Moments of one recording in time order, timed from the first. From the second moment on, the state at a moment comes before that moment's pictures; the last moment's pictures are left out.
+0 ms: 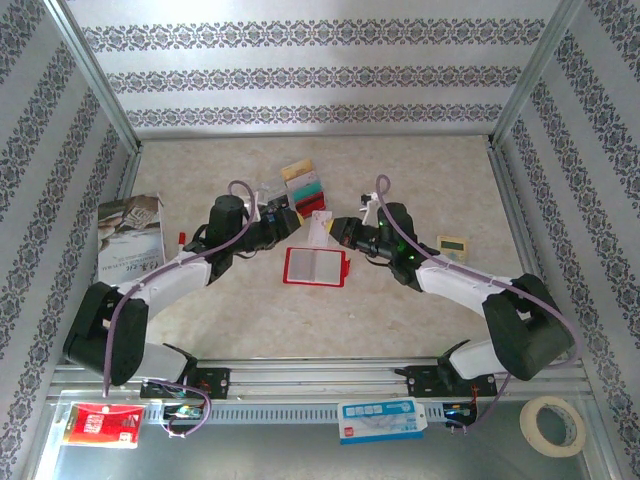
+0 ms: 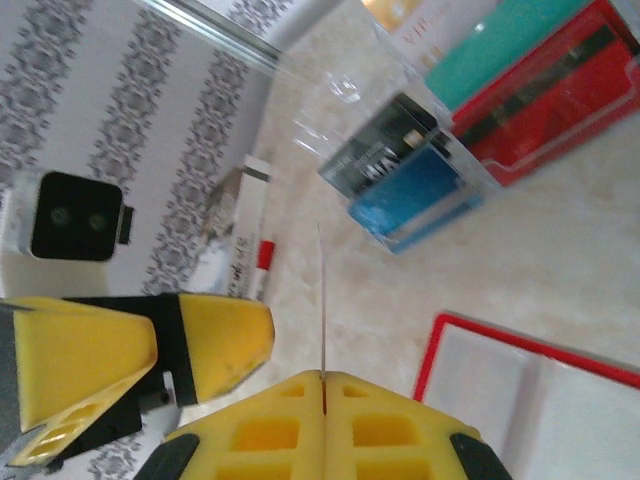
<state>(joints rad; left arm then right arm) -0.38 1.38 0.73 0.25 0.56 -0.96 0.52 1.41 0.67 0.43 -0.41 0.94</state>
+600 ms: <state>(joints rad) -0.40 1.48 0.70 0.63 0.62 -1.17 0.47 1.43 0.62 0.79 -0.46 1.17</state>
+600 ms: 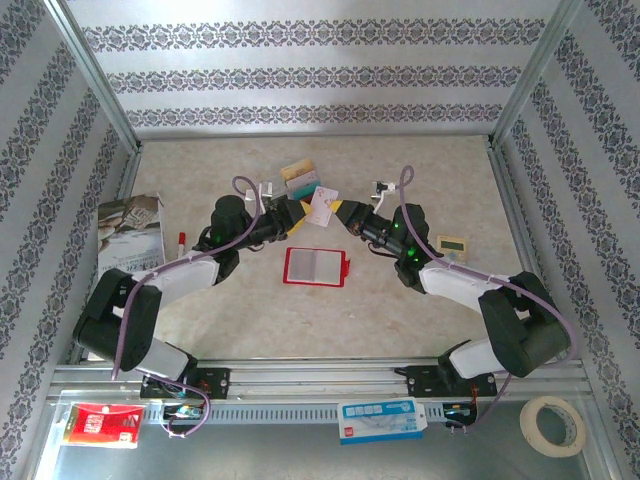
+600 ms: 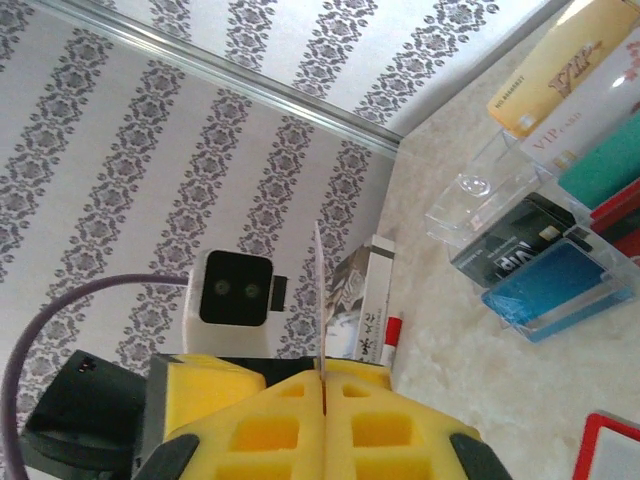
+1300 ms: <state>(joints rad) -0.43 1.50 0.70 0.75 0.63 -1.23 0.45 1.48 0.62 0.90 -0.49 1.26</state>
